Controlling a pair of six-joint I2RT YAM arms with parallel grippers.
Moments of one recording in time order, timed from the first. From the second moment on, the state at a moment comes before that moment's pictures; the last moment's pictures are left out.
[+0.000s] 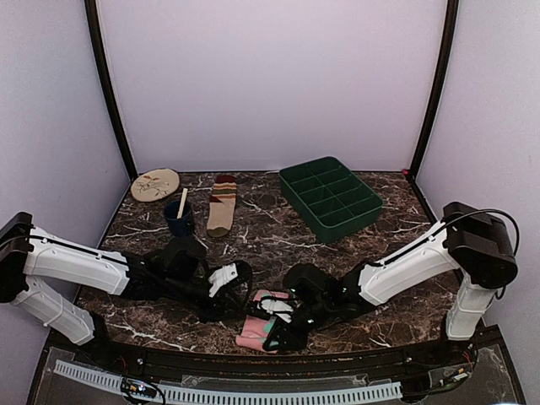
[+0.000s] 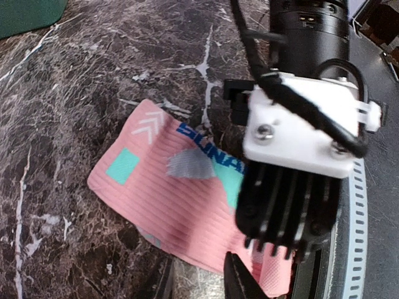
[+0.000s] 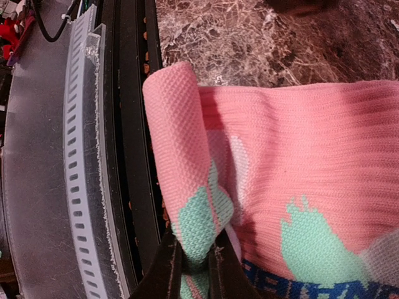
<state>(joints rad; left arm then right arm) -0.98 1.37 0.55 0.05 0.40 0.07 1.24 1.80 0.82 0.08 -0.50 0.20</state>
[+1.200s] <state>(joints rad) -1.25 1.43 0.64 -0.11 0.24 0.39 1.11 1.88 0.82 0.07 -0.83 0.21</state>
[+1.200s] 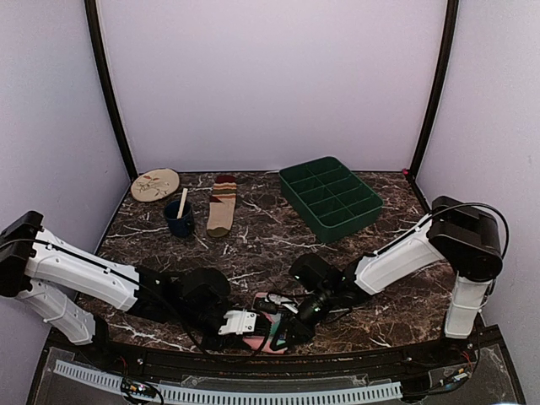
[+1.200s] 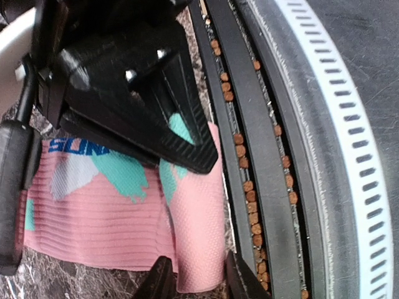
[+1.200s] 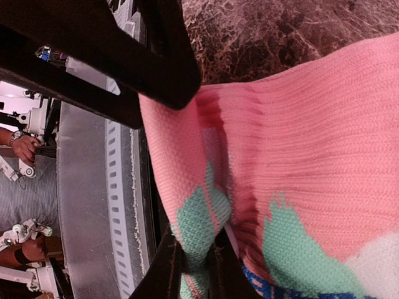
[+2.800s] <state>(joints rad) -1.23 1.66 0.78 -0.15 0.34 0.36 1.07 1.88 0.86 -0.09 -0.91 0.16</state>
